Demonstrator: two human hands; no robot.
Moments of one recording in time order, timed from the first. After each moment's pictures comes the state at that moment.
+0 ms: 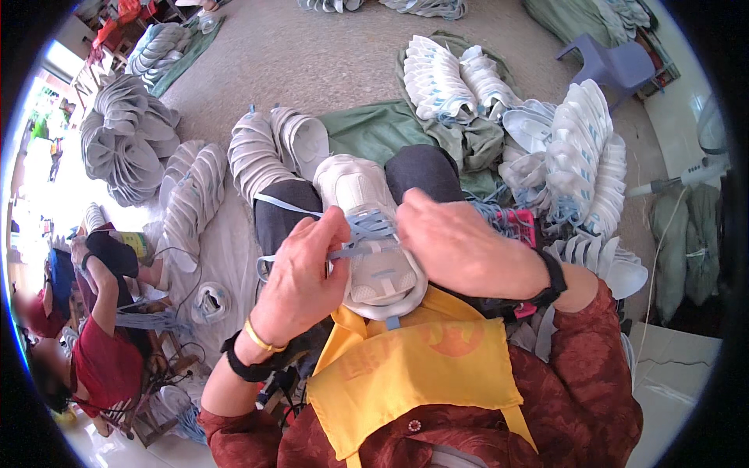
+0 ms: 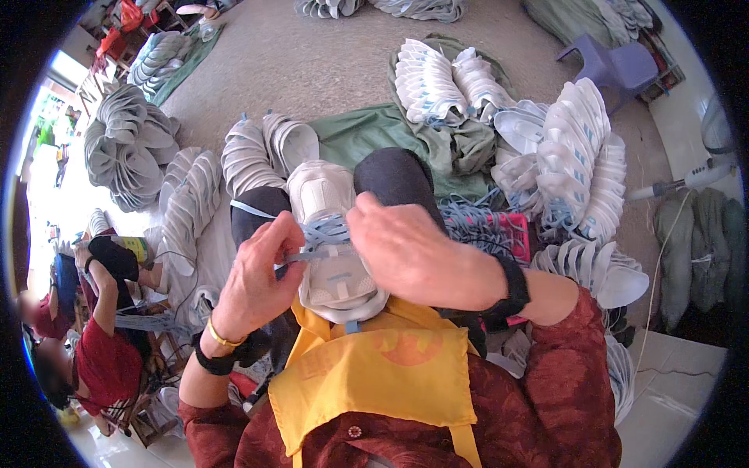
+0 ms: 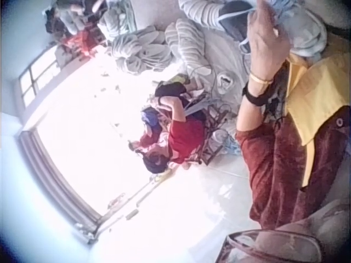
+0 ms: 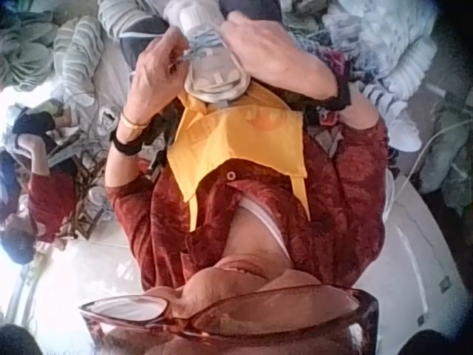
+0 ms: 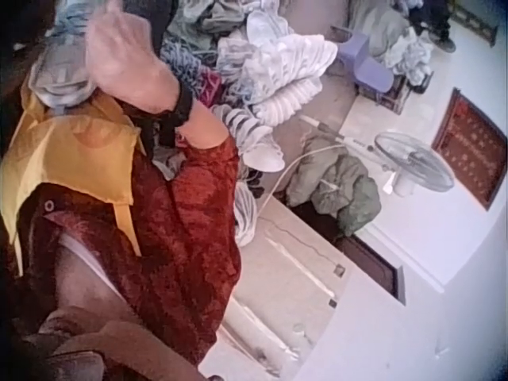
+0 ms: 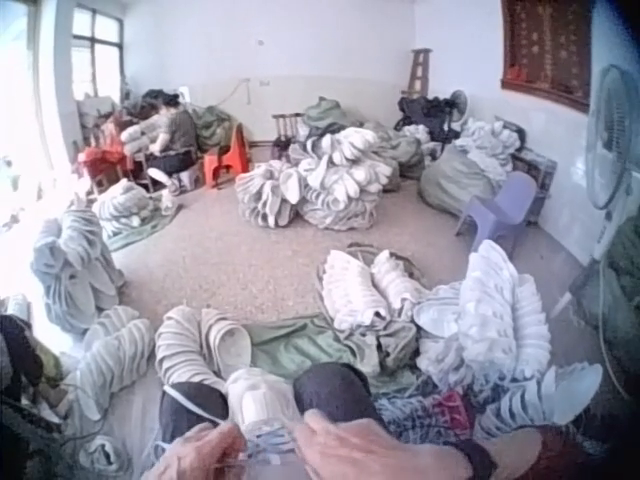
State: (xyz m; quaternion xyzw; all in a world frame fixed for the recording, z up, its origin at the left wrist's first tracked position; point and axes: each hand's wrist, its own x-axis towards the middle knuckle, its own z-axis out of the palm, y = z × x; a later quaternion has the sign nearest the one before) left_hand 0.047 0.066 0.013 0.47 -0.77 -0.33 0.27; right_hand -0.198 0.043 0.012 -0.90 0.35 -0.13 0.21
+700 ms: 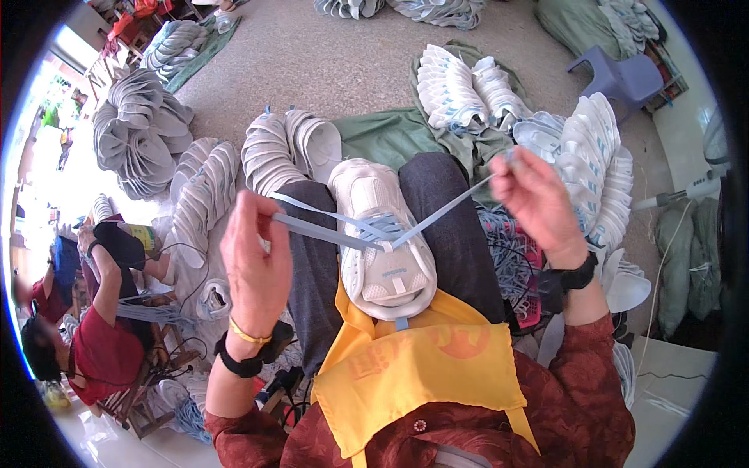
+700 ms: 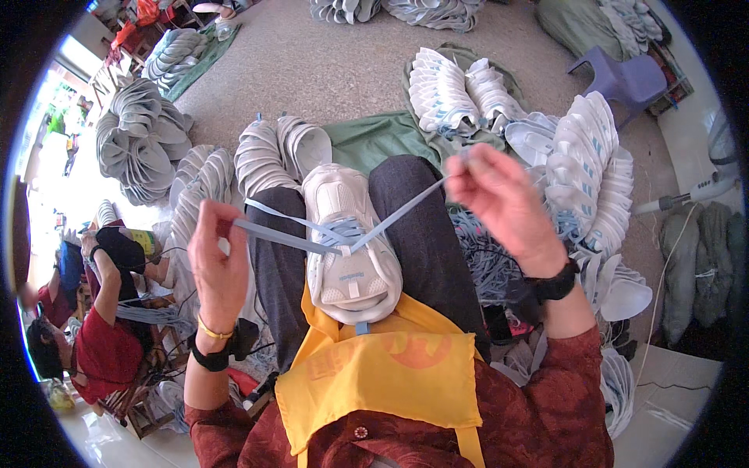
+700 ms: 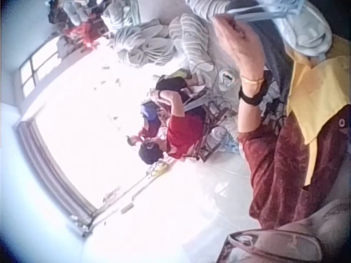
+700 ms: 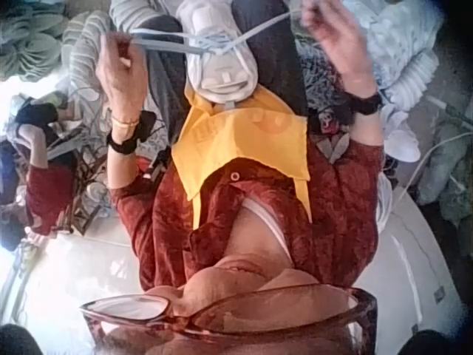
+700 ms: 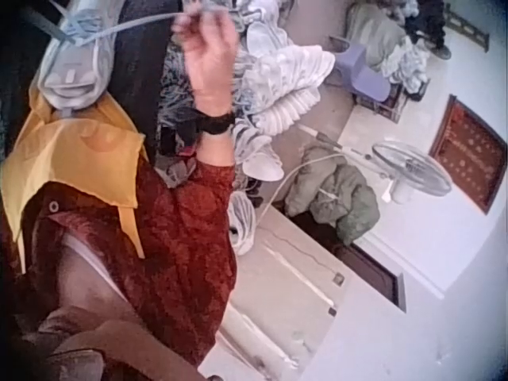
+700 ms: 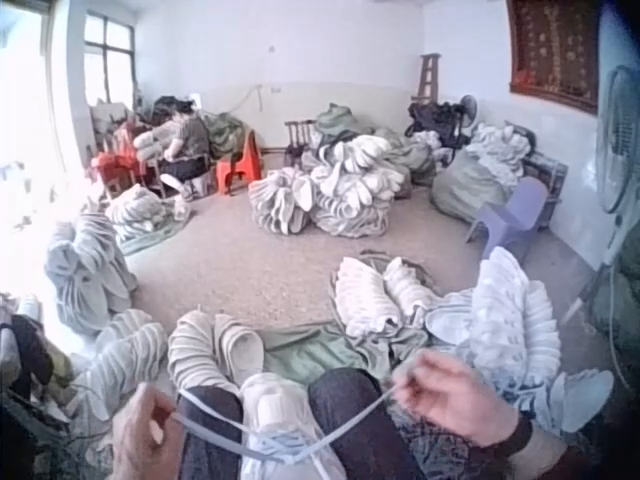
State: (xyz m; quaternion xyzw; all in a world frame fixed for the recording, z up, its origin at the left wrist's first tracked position) left_hand 0.084 0.066 0.020 0.61 -0.68 -0.13 0.38; right_hand -0.288 0.019 -0.001 -0.35 0.28 -0.50 0.74
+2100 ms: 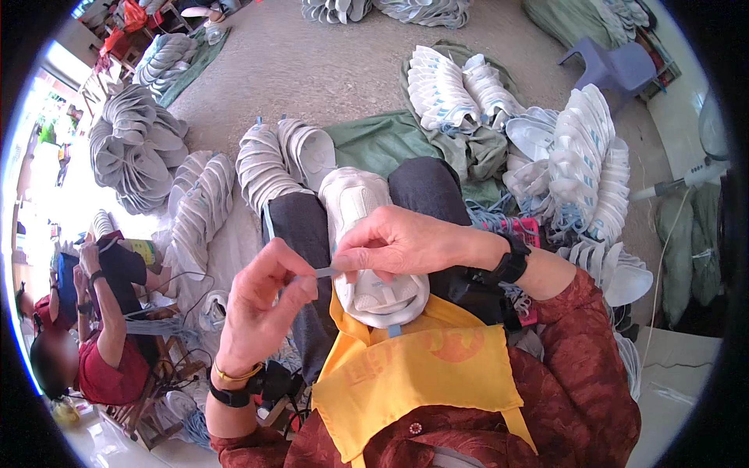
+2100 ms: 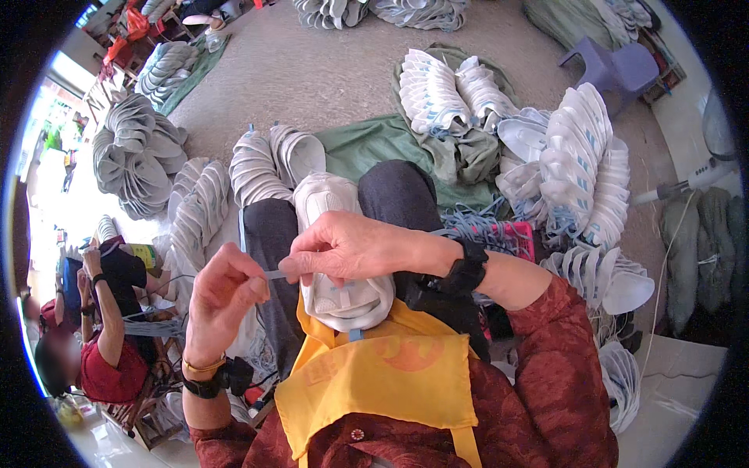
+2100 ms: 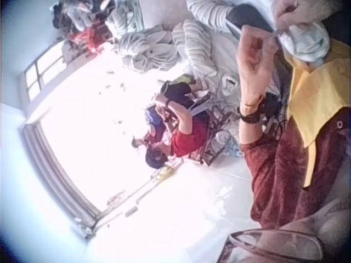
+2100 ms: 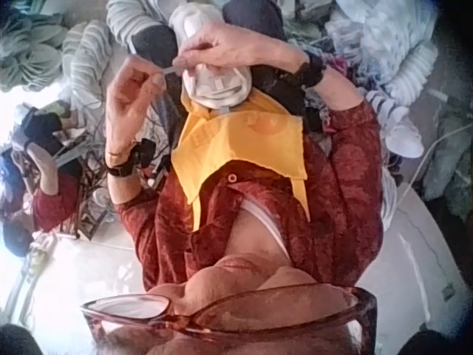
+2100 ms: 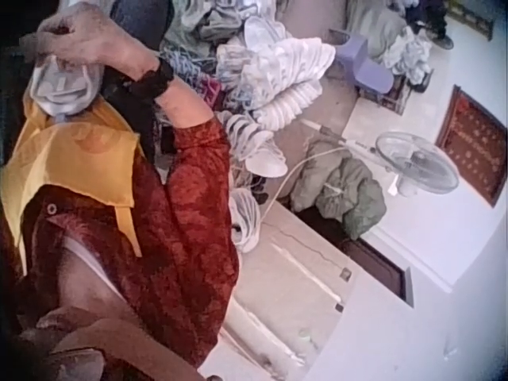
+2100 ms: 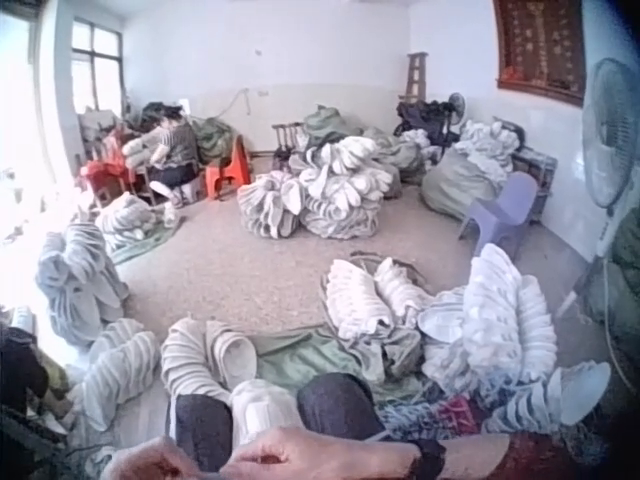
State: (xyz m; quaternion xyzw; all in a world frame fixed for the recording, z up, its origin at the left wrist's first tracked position) left_hand 0.082 0.092 0.047 0.48 -0.58 -0.56 0.36; right_hand -0.158 0.006 0.011 -0.67 0.27 -0.13 0.68
